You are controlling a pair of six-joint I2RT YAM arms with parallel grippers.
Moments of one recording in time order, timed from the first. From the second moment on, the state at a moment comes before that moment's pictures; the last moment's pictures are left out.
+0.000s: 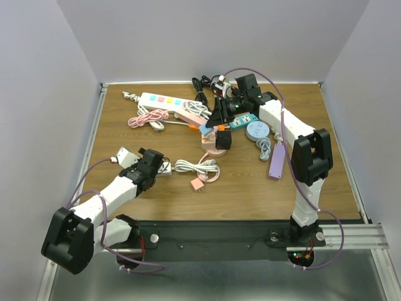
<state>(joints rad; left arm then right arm) -0.51 1.07 0.51 -0.47 -0.62 -1.36 0.41 1.98 1.73 -0.53 -0.88 0.21</state>
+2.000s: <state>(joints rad) -0.14 1.45 0.74 0.31 -0.06 -0.64 0.66 2.41 2.36 -0.78 -0.41 0.30</state>
